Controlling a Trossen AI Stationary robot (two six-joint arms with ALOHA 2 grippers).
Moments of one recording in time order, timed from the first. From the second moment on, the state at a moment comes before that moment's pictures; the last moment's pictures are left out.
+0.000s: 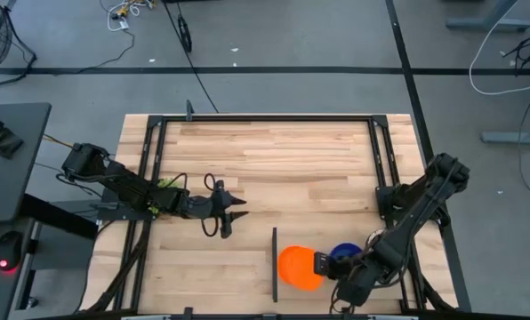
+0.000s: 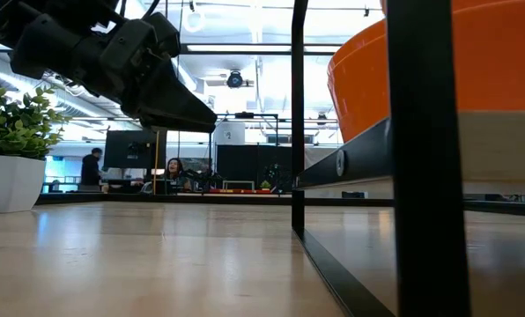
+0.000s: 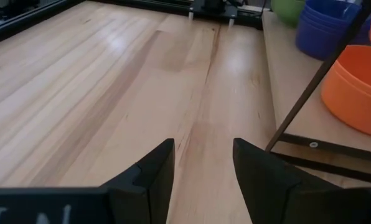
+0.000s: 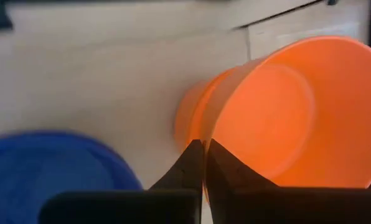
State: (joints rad) left arm -0.29 1.44 0.46 0.58 -0.44 -0.30; right arm 0.84 1.62 1.27 -0.77 0.31 -0.67
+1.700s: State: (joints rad) left arm -0.29 1.44 0.46 0.57 -0.45 -0.30; right arm 0.73 1.64 1.21 -0.62 0.19 -0.51
